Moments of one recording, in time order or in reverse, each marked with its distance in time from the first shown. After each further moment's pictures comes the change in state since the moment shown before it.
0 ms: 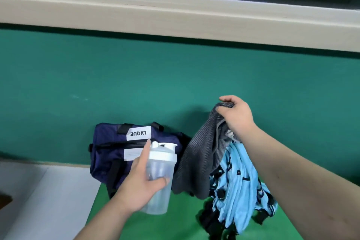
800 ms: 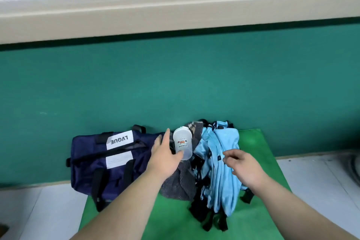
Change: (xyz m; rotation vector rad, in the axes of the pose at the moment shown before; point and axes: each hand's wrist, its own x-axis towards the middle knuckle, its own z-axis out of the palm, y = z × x) left_hand 0.083 0.045 0.126 0.294 -0.034 -0.032; right_hand -0.105 0.167 -0.084 -0.043 -0.187 0.354
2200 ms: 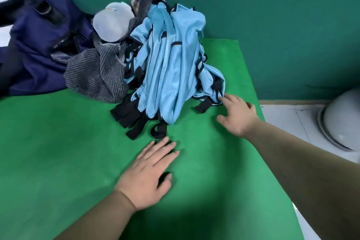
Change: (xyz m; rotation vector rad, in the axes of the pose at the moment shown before) left_hand -0.165 -0.152 0.361 0.398 -0.079 0.711; right_hand 0.080 0.306 -0.056 -1.041 -0.018 -0.225
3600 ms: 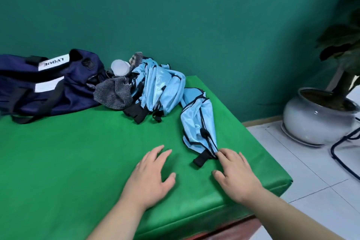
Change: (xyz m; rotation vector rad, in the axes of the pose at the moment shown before) left_hand -0.145 0.060 0.021 0.010 0.145 -0.101; right_hand -0.309 -0.039 0.169 0.056 0.372 0.018
